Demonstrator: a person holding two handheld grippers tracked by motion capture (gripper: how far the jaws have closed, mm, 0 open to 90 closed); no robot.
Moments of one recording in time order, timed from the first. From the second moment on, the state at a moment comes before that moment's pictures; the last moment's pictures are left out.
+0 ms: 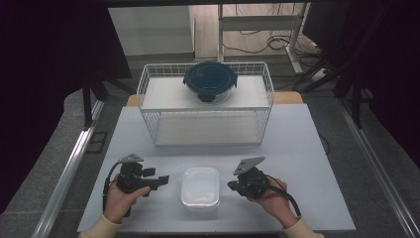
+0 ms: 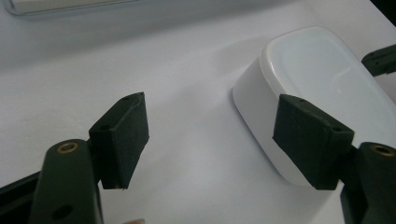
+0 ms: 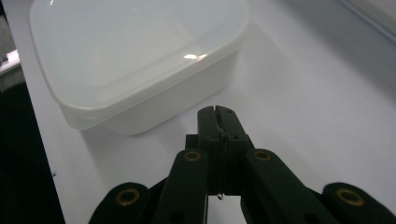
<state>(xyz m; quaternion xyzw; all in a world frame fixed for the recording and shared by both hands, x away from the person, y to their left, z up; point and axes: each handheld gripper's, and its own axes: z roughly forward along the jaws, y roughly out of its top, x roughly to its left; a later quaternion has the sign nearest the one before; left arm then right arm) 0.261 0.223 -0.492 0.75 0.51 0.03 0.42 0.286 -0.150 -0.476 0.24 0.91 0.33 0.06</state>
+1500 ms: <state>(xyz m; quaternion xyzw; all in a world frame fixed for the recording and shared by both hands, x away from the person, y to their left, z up) 0.267 0.207 -0.494 0.68 0.54 -0.12 0.48 0.288 -0.145 -0.475 0.43 0.77 0.46 -0.05</state>
